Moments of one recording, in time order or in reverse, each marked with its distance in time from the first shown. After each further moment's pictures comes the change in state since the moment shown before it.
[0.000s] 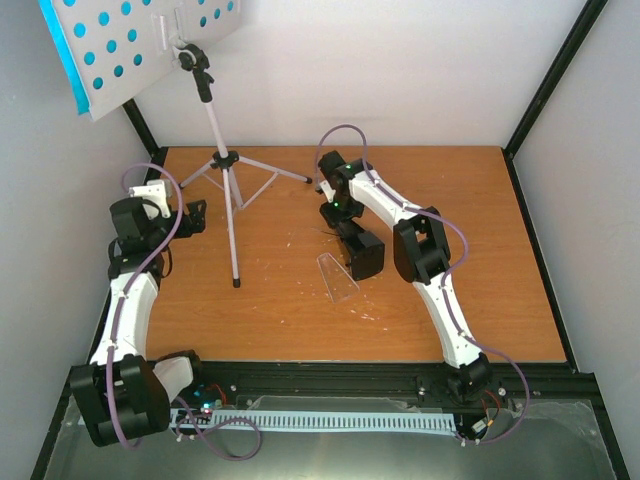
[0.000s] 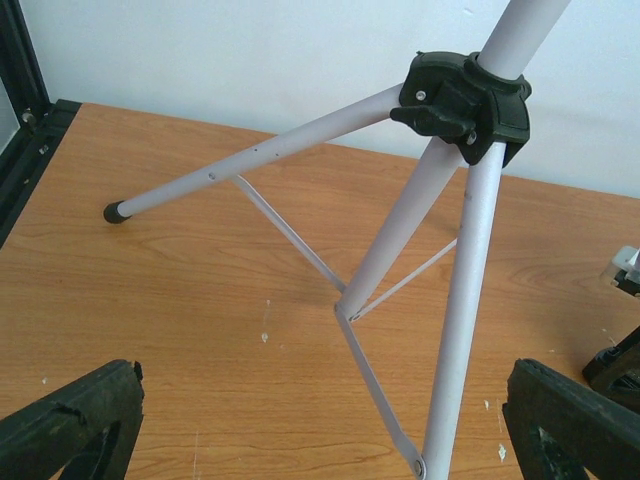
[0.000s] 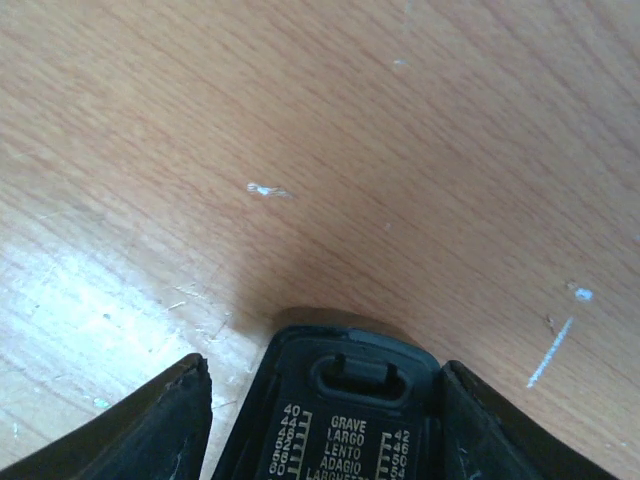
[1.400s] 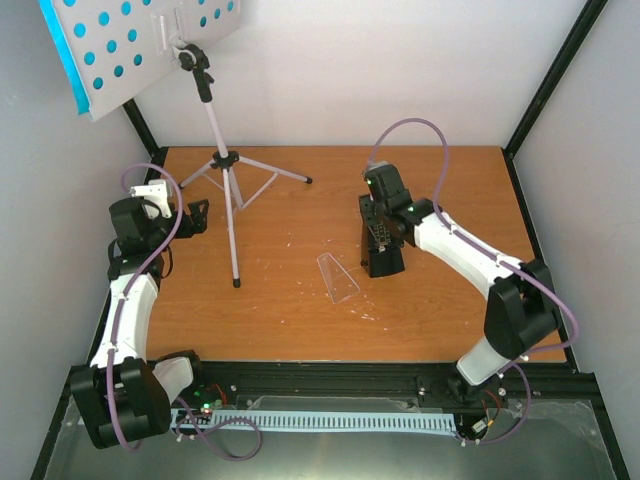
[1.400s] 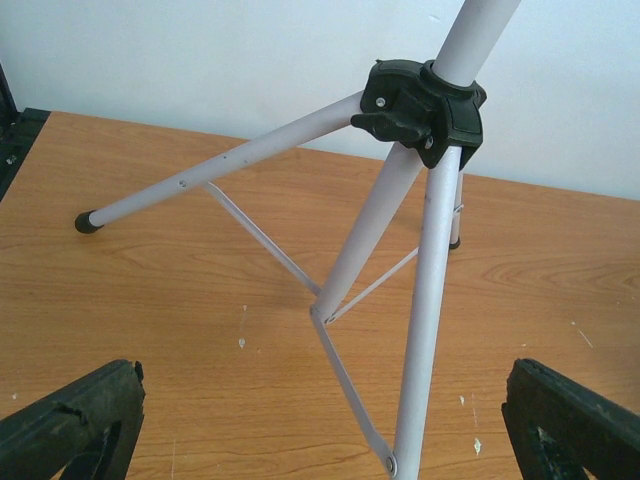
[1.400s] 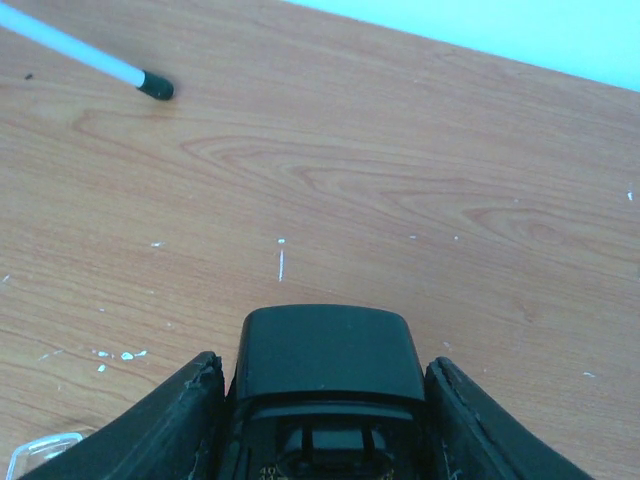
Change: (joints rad) left arm 0.000 -0.014 0.000 0.003 0.051 0.001; right arm 0.005 -0.903 -1.006 0.696 0.315 0.216
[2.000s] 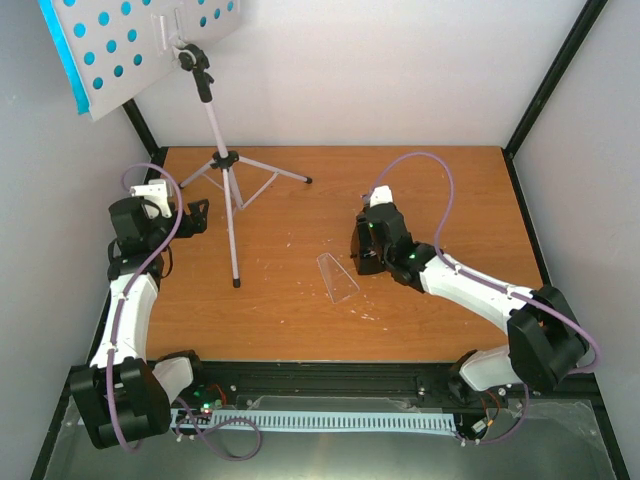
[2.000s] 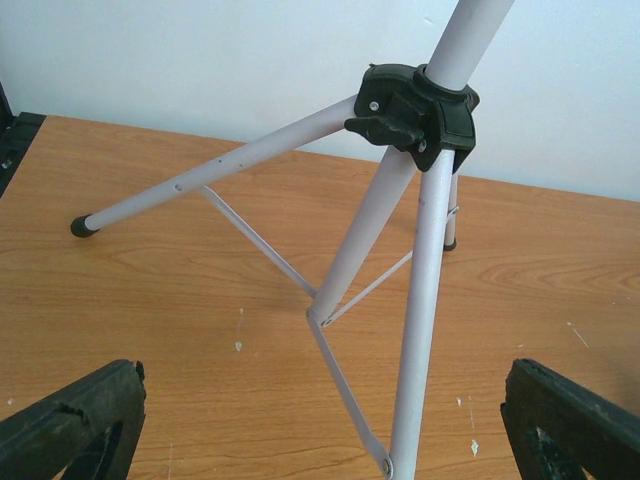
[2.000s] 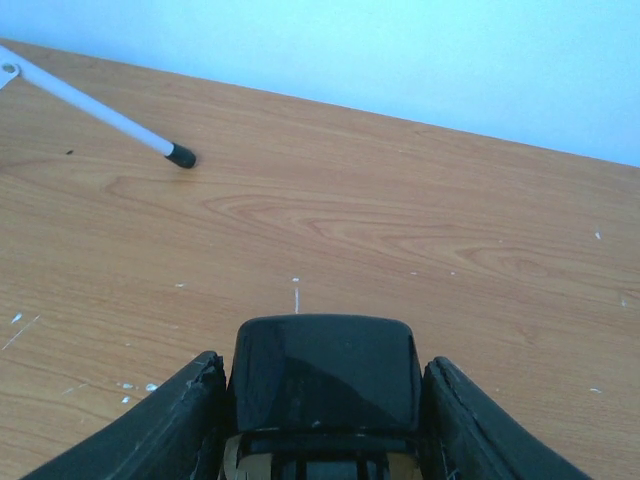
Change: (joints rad) left arm 0.000 0.000 0.000 0.005 0.007 0.000; right arm 0.142 -0.198 -0.381 0.438 0.192 0.012
